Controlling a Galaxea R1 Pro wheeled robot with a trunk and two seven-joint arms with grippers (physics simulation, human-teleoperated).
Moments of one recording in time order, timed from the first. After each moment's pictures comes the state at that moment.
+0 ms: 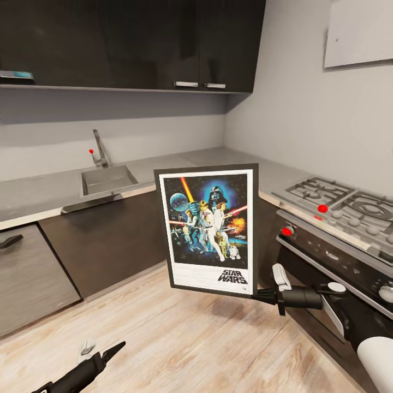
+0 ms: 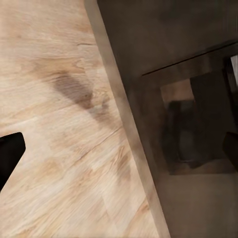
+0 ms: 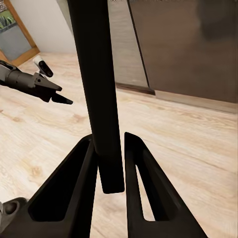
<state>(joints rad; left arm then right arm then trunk) -0.51 0.33 -1.20 -0.09 1.83 0.03 -1.08 -0.65 -0.34 0.08 -0.74 -0.11 0.01 1.45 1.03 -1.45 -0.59</state>
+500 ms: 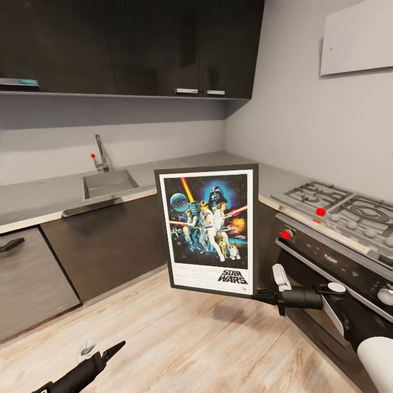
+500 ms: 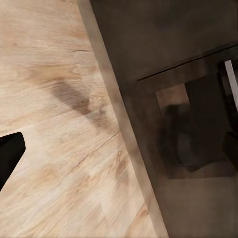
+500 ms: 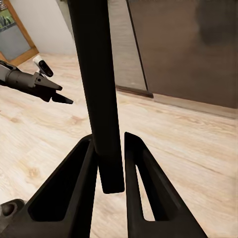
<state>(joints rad) -0.51 0.32 -1.19 -0.09 1.83 0.03 -1.08 -0.65 -0.34 0.08 -0.74 -0.11 0.01 1.45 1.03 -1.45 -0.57</state>
